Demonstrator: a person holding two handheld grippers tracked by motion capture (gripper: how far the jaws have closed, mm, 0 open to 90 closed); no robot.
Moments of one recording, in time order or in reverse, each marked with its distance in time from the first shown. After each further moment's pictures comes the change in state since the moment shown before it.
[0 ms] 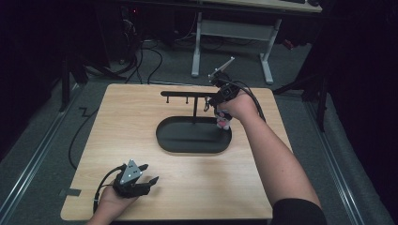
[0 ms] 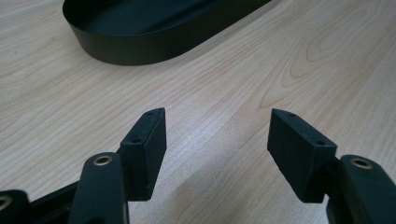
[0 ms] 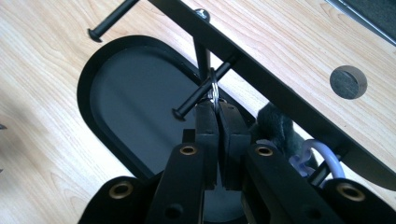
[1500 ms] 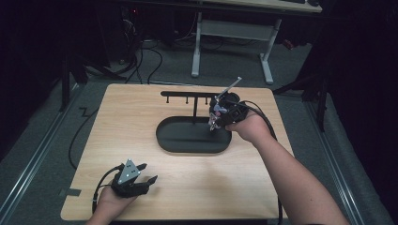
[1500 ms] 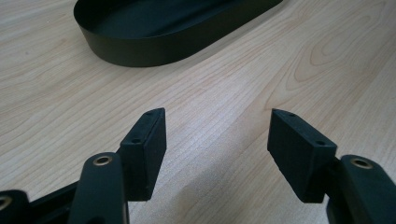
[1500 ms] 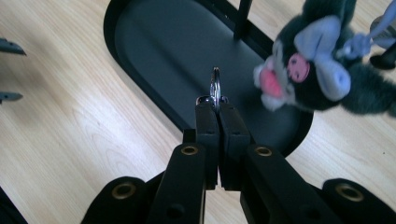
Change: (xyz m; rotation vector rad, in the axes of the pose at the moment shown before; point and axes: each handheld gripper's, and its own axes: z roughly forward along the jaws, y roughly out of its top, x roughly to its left) left arm 0.002 0.000 -0.003 -0.016 0.014 -0.013; right arm 0.026 -0.059 -0.014 0.054 0.033 -0.067
